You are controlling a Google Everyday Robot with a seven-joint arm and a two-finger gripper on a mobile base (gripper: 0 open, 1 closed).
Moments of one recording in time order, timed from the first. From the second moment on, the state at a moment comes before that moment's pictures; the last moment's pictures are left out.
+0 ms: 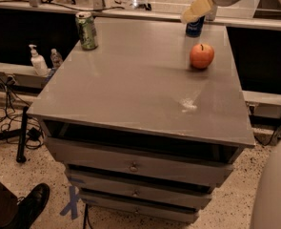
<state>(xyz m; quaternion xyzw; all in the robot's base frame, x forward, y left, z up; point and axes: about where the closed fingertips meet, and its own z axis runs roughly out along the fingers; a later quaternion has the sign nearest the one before) 0.769 -0.218 0.992 -0.25 0.88 -0.04 0.41</state>
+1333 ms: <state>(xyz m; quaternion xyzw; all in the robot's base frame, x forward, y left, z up) 0.883 -0.215 0.916 -0.20 0.83 0.10 0.52</state>
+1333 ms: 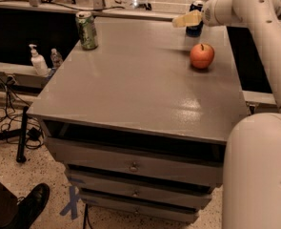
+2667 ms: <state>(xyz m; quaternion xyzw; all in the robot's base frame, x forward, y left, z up) 0.933 -0.231 0.894 -0.18 0.83 0.06 0.53</state>
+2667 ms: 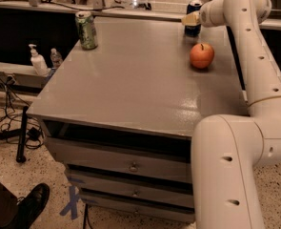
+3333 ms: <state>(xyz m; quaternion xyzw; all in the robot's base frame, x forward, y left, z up) 0.928 -0.239 0.912 -0.17 0.83 0.05 0.53</state>
